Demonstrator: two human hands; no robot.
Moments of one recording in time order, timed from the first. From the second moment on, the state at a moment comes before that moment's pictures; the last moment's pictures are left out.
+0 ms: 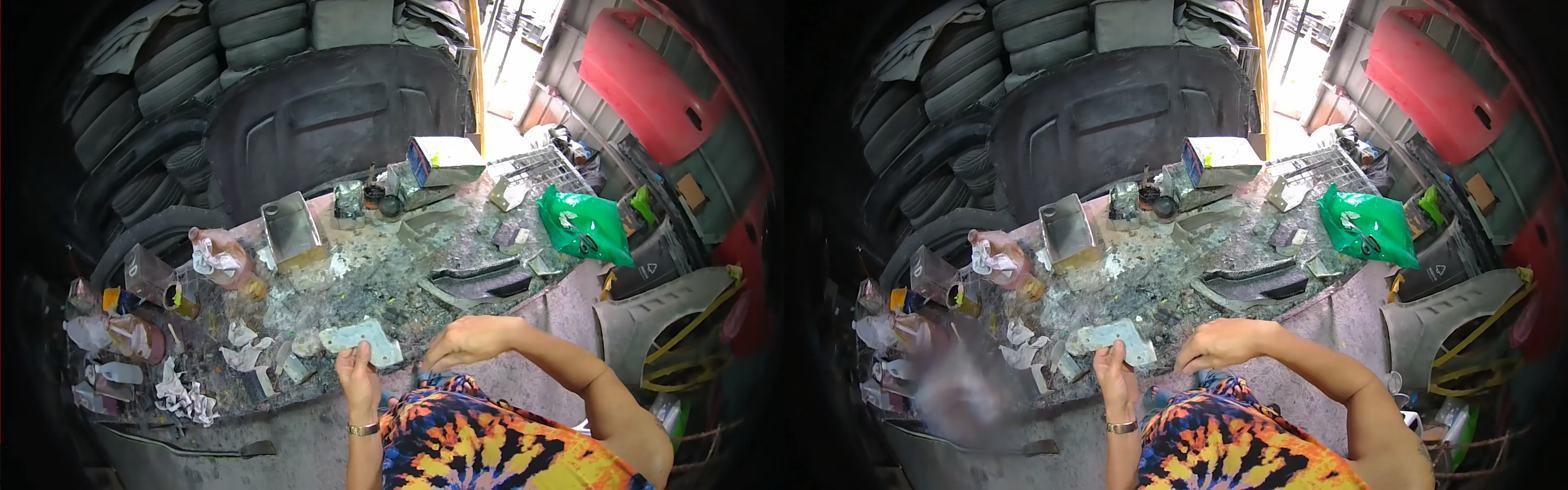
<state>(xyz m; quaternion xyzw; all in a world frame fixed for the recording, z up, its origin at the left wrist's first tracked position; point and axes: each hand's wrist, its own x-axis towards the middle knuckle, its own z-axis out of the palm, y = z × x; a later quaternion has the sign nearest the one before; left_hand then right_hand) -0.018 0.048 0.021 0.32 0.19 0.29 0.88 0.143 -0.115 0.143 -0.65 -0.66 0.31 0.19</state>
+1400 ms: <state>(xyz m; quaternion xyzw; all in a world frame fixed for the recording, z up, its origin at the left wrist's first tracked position) 0.009 0.062 0.023 0.26 0.22 0.24 0.91 0.236 -0.082 -0.044 -0.49 -0.06 0.54 0.68</state>
